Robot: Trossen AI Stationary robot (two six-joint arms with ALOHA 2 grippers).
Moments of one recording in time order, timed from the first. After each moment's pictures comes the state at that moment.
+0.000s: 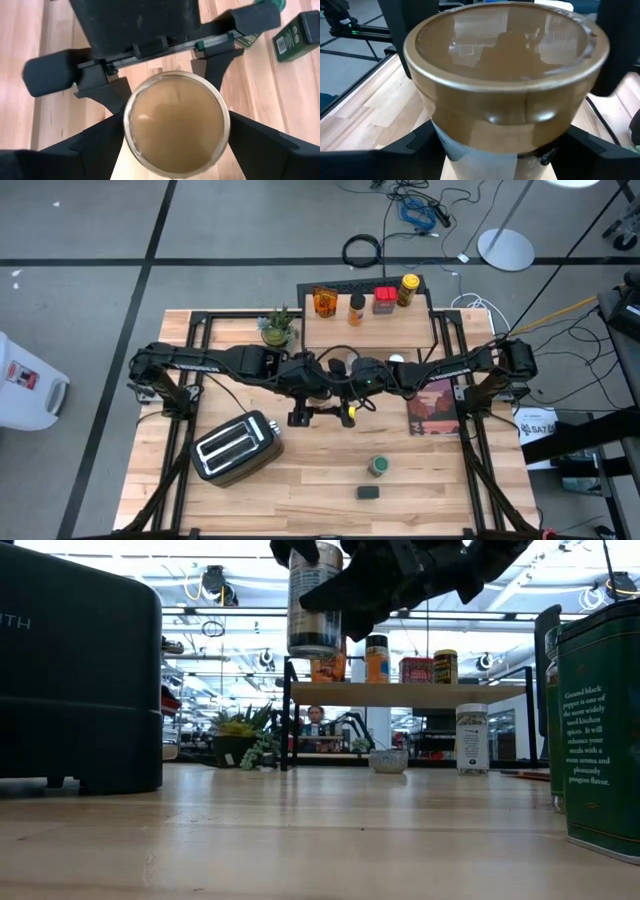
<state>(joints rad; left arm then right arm) -0.08 1.70 1.72 -0.98 -0.08 0.06 -0.02 1.61 0.96 0.31 -0.17 -0.08</state>
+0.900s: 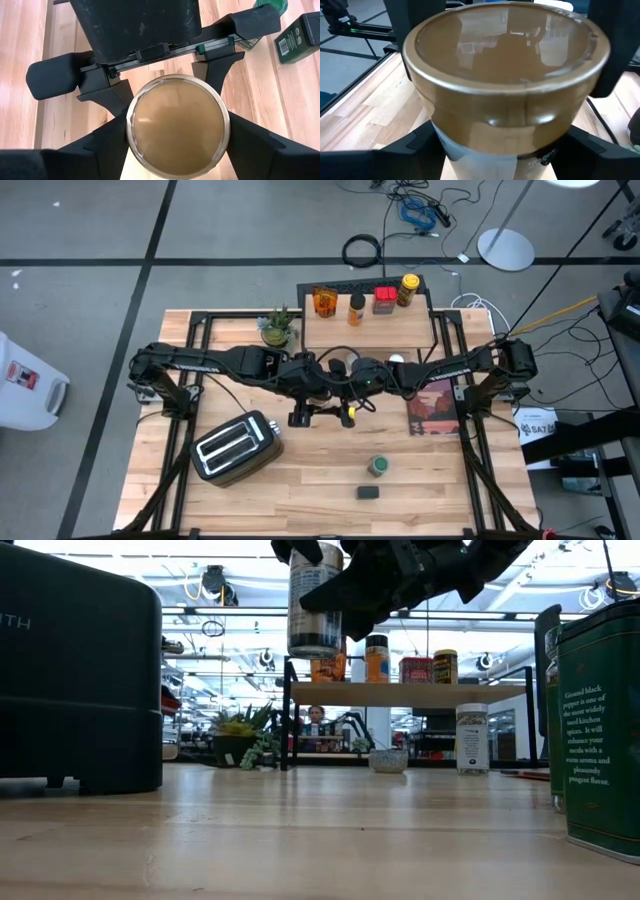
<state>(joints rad) -0.09 1.70 1.72 -0.97 -0.09 0.07 -0.02 1.61 0.96 0.31 -0.17 -0.09</state>
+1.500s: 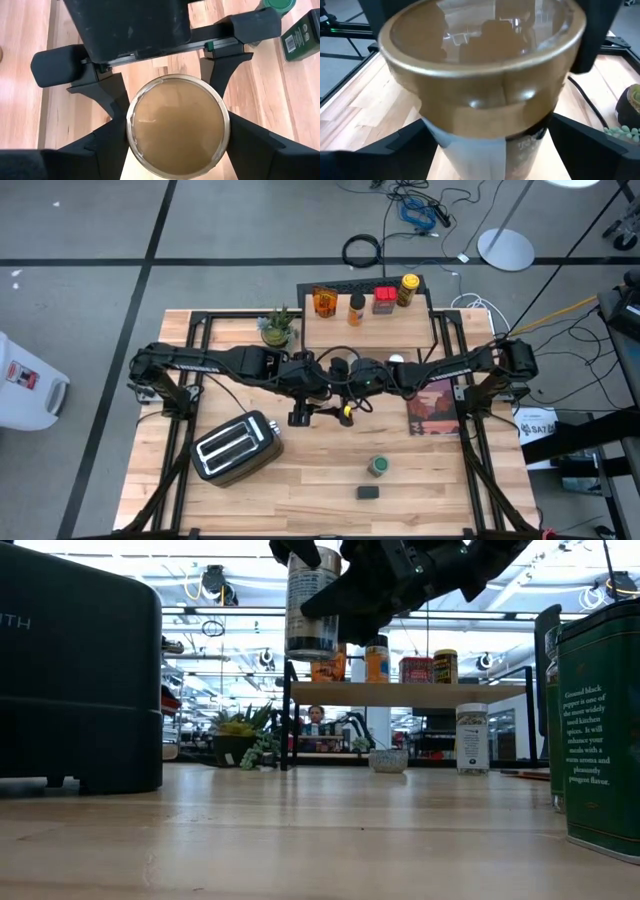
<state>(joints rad) -0.09 1.70 1.72 -0.98 -0.11 0.06 -0.02 1.61 0.96 0.27 -0.10 -0.04</state>
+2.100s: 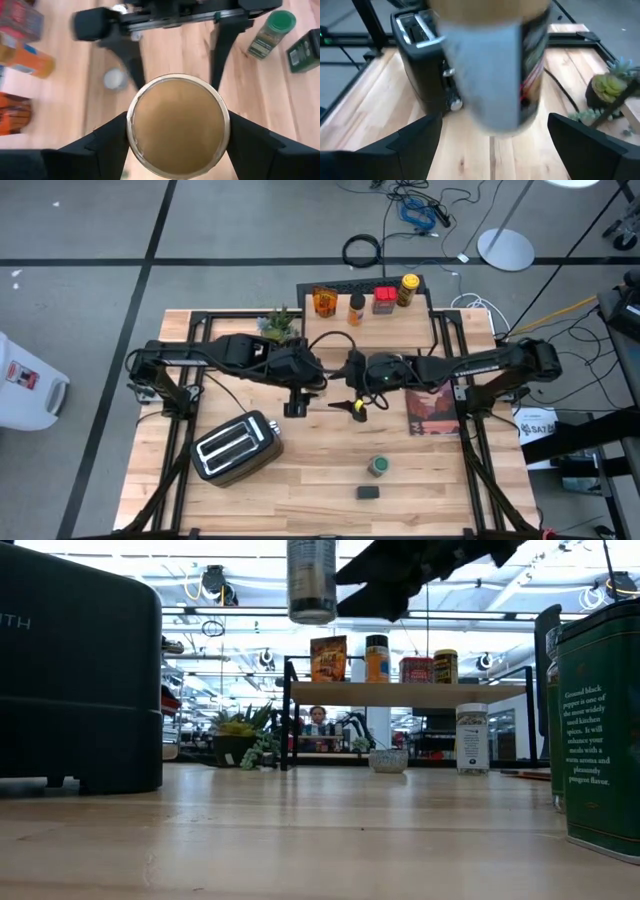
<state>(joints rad) -0.09 1.70 1.91 -1.13 -0.19 0.06 0.00 1.42 0.96 0.05 -0.02 0.02</state>
